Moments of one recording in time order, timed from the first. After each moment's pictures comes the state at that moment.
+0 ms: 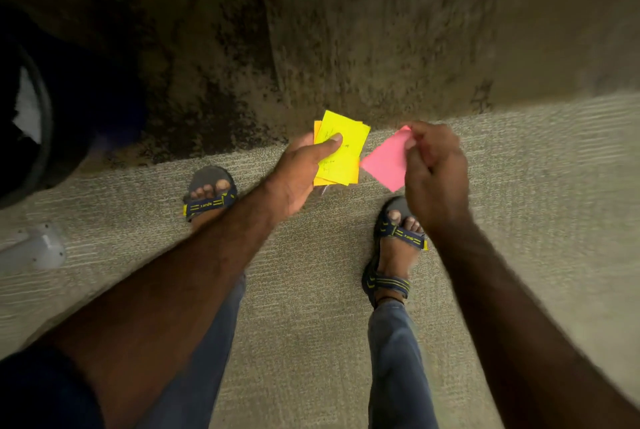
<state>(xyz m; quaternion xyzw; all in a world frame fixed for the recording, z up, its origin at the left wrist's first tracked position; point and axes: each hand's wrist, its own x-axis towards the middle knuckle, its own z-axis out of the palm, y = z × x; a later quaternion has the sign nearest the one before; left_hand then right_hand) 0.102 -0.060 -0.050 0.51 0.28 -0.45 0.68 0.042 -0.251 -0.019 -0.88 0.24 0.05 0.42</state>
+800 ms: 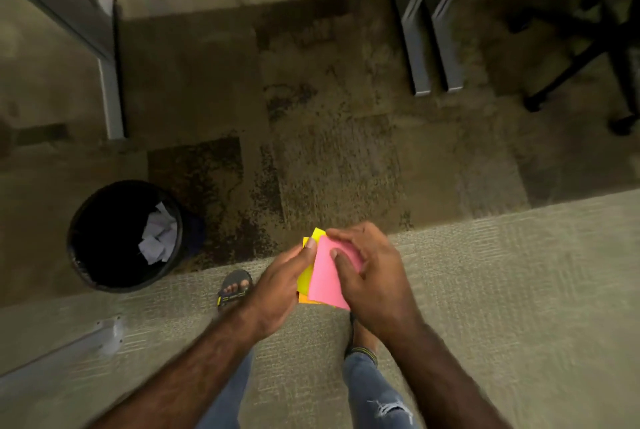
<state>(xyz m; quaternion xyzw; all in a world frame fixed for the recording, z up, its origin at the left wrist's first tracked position) 0.100 -0.065 0.306 0.48 0.20 -0.42 0.75 0.069 -0.226 0.340 -0.86 0.10 0.05 0.49</state>
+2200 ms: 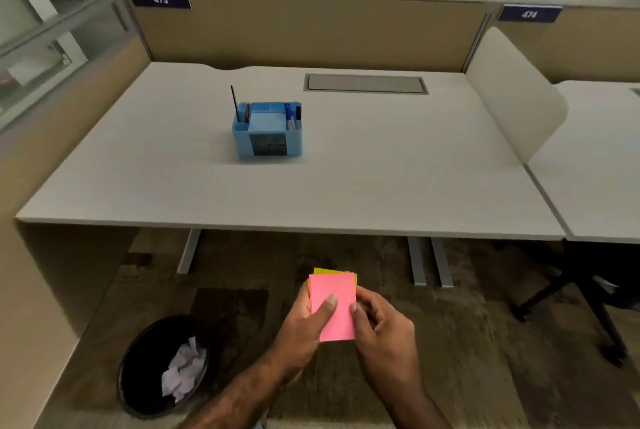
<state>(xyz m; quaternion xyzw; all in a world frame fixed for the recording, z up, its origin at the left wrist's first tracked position) 0.223 -0.133 0.610 0.64 0.10 -0.18 0.74 0.196 -0.281 0.630 -0.81 0.11 -0.02 0.58</state>
